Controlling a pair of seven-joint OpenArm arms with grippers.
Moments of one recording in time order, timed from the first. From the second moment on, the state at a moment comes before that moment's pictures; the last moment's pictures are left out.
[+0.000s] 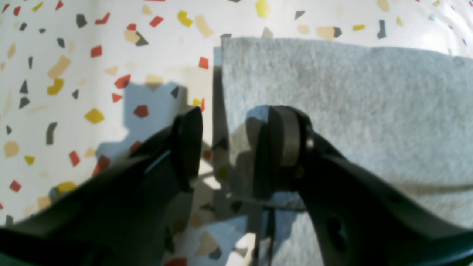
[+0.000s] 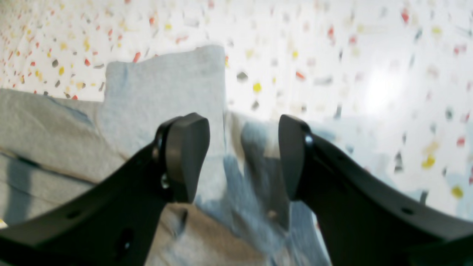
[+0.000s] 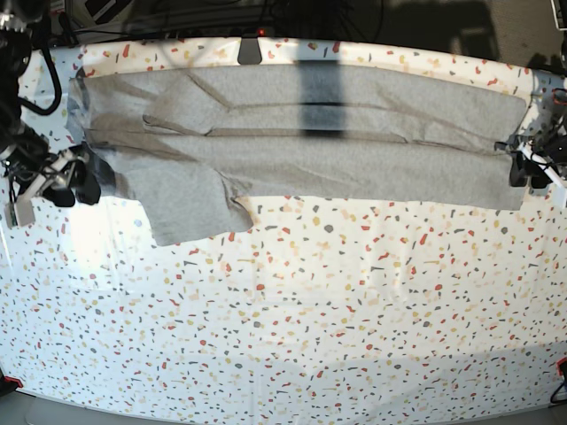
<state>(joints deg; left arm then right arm) 8.4 -31.0 -16.2 73.8 -31.1 -29.0 27.5 -9.7 30.3 27.7 94.8 47.7 34.2 -51.5</state>
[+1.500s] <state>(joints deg) 8.1 -21.2 -16.3 81.1 -30.9 -28.9 27.5 30.3 19.5 2.3 47.0 26.0 33.3 -57.1</state>
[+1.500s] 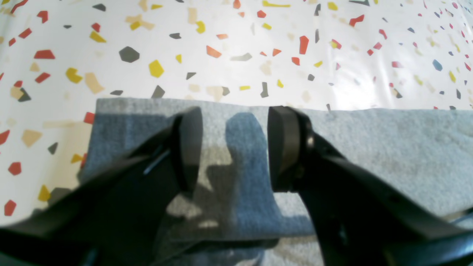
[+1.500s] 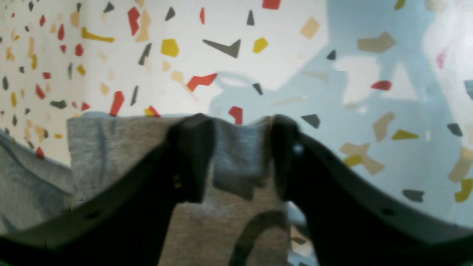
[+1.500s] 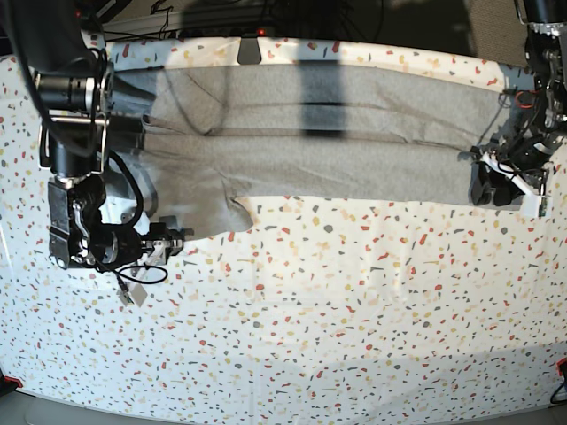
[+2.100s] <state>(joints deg) 8.2 -21.2 -16.3 81.1 -27.1 -28.9 27.4 23.5 19.5 2.4 69.3 27.4 34.2 -67.0</state>
